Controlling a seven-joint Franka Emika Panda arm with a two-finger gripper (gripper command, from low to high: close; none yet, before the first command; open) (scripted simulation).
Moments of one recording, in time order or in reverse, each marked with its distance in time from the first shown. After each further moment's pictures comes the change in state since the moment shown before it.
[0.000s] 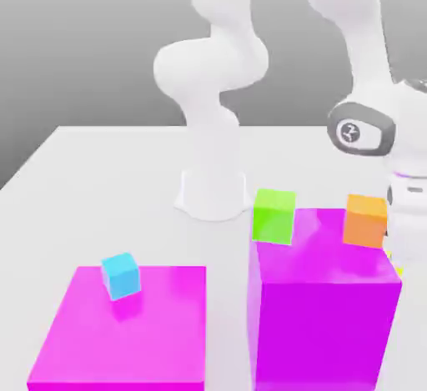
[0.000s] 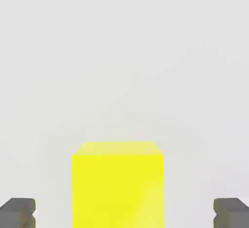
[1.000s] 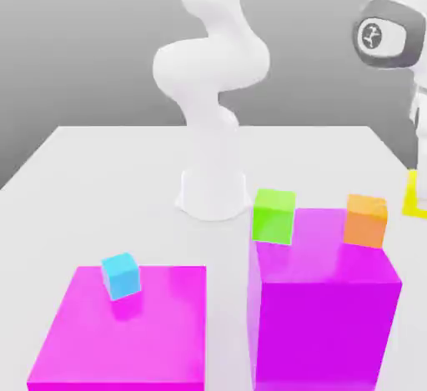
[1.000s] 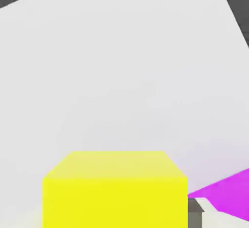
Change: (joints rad) arm -0.186 -0.461 -0.032 0.256 0.285 -0.708 -0.192
